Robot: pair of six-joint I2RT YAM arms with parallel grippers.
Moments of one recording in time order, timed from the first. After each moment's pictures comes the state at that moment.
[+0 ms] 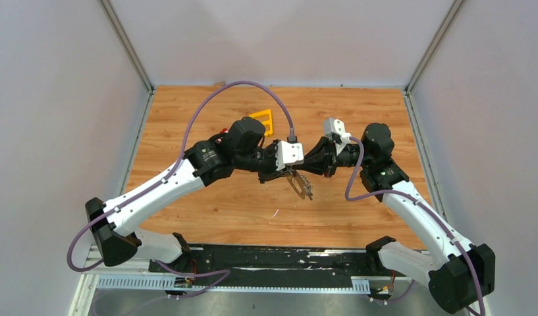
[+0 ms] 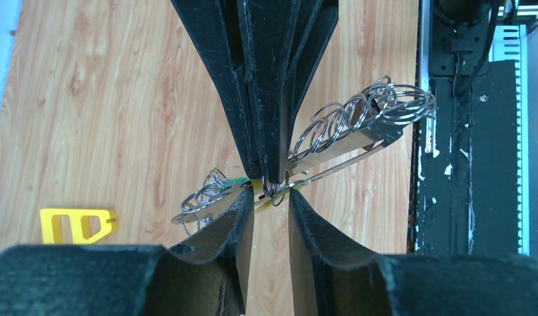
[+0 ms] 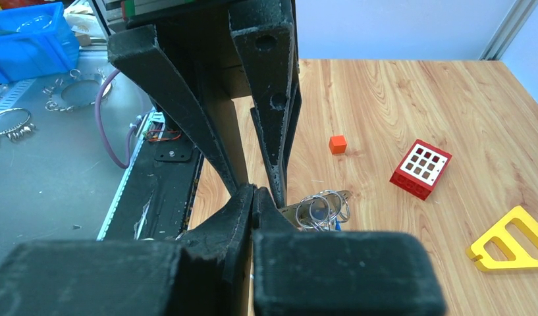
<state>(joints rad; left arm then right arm) -0.94 1.33 1.37 -0.64 0.38 0.45 0.43 1.04 0.83 0.23 -1.17 0.01</state>
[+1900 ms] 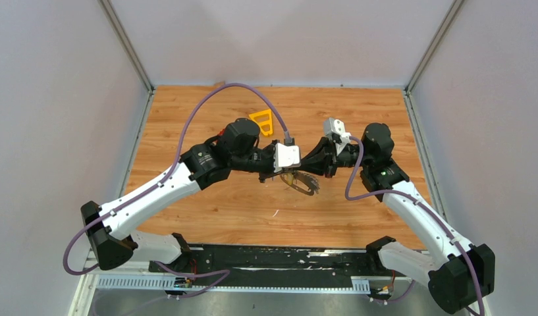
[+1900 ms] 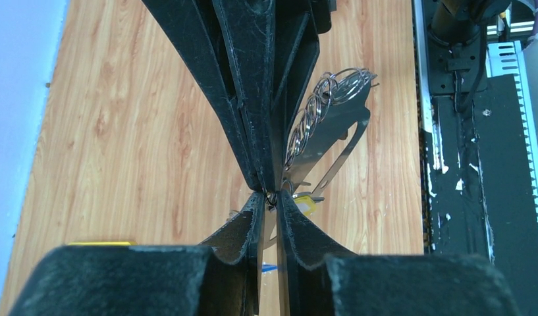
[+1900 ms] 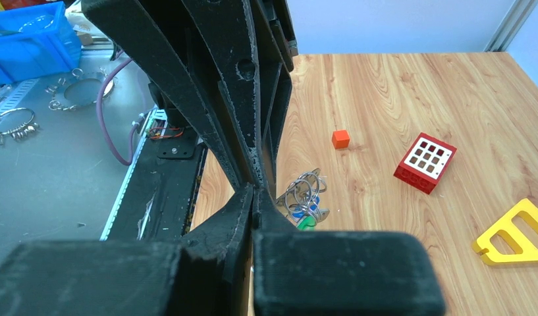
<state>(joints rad) -0.94 1.28 1.32 -0.53 0.43 0.50 0.42 1.04 0.83 0.21 -1.17 0.01</state>
